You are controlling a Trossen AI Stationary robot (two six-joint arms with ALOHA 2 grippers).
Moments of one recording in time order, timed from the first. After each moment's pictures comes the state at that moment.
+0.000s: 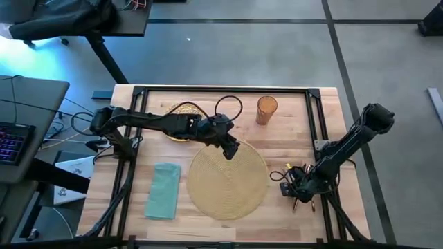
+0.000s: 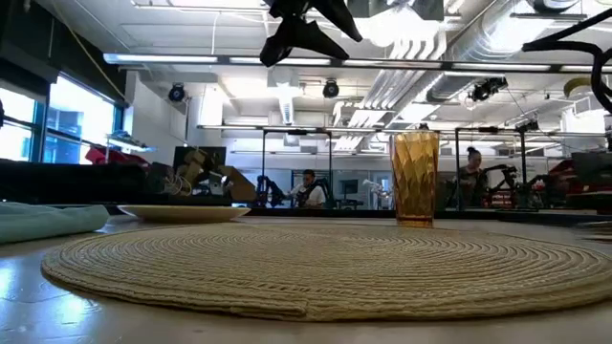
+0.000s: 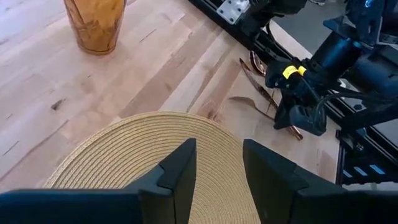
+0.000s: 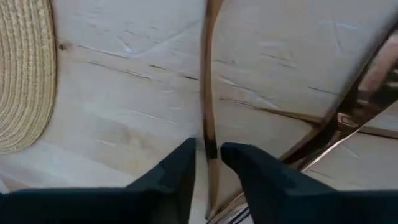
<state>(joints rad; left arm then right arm) -0.04 1.70 1.48 -0.45 -0.13 -0.67 0.82 1.29 0.44 -0.36 0.01 2.23</state>
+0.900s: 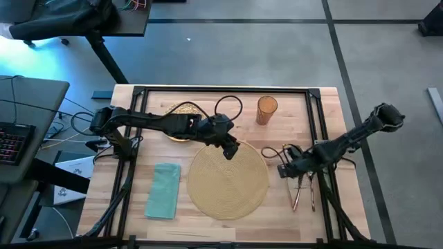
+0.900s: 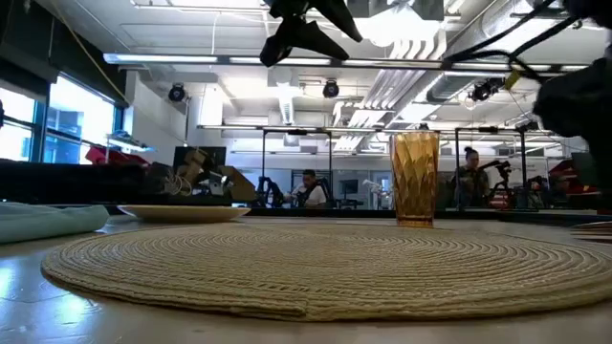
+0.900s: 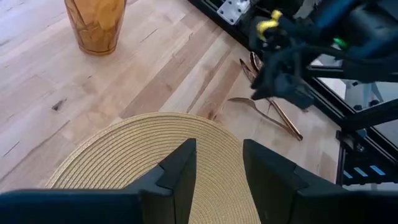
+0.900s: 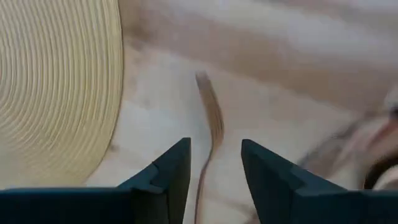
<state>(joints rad) -0.04 1.70 1.48 -0.45 -0.13 -0.67 0.41 1.12 0.55 -0.75 0.06 1.66</state>
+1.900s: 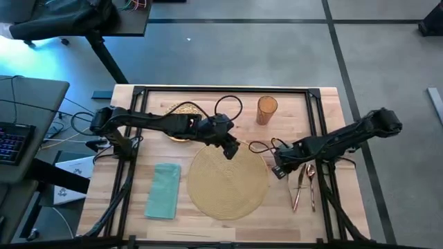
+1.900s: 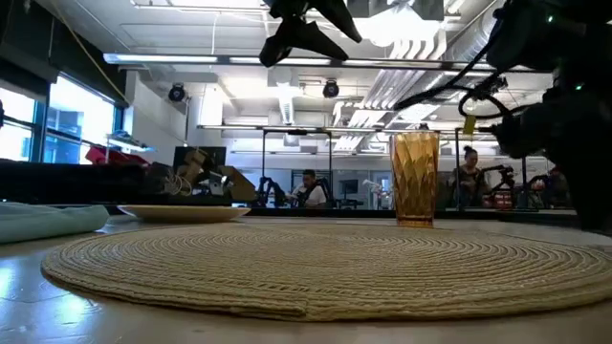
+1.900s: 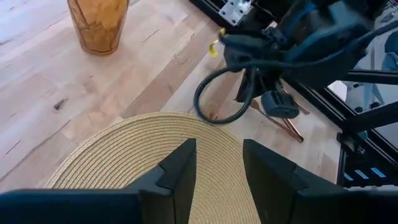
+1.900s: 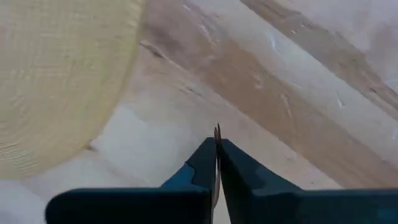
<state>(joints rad) -0.04 1.70 1.48 -0.45 -0.14 -0.68 0.23 1.19 0.53 -0.65 -0.09 1.23</state>
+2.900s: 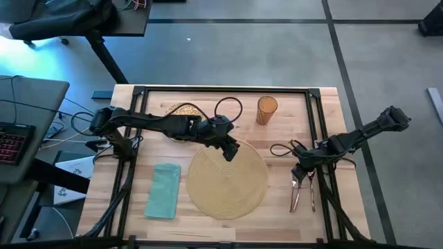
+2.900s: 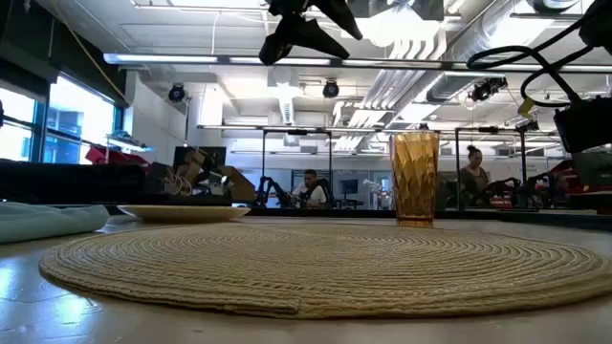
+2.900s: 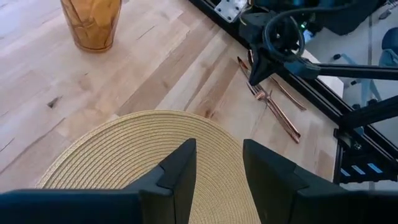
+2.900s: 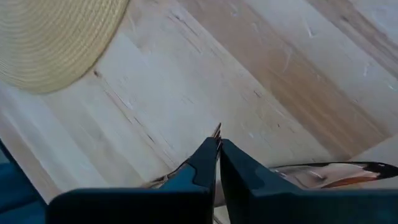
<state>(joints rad) -0.05 1.70 1.48 -0.45 -0.14 -0.68 0.42 0.68 0.29 -0.73 -0.08 1.28</state>
